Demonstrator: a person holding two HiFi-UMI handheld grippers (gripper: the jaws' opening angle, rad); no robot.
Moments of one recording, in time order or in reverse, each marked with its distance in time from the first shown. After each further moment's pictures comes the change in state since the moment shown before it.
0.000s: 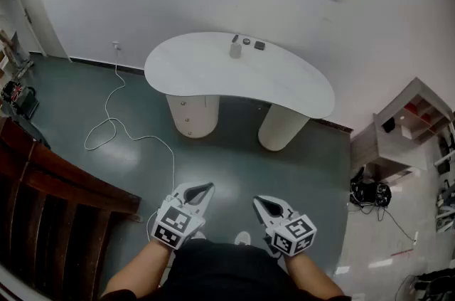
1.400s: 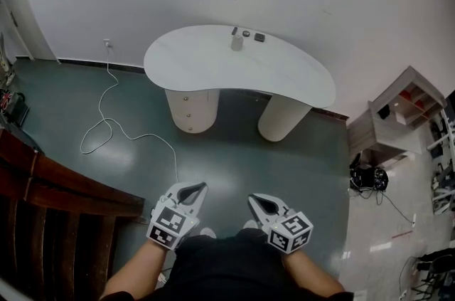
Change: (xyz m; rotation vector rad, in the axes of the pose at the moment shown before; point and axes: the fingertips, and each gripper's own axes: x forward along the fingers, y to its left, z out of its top) left arm -0.059 0.068 -0.050 0.013 0.039 -0.046; right arm 0.067 0.072 -0.012 0.060 0.016 -0.050
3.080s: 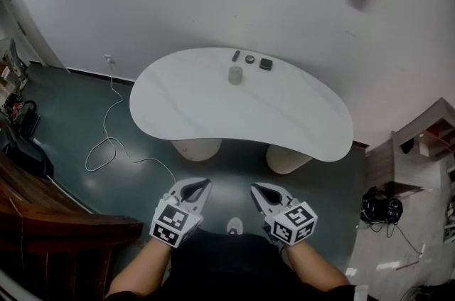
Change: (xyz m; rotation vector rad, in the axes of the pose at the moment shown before) left arm 0.244 0.148 0.135 -0.037 0.021 0.105; right arm 0.145 -0.263 0.163 -0.033 -0.044 0.129
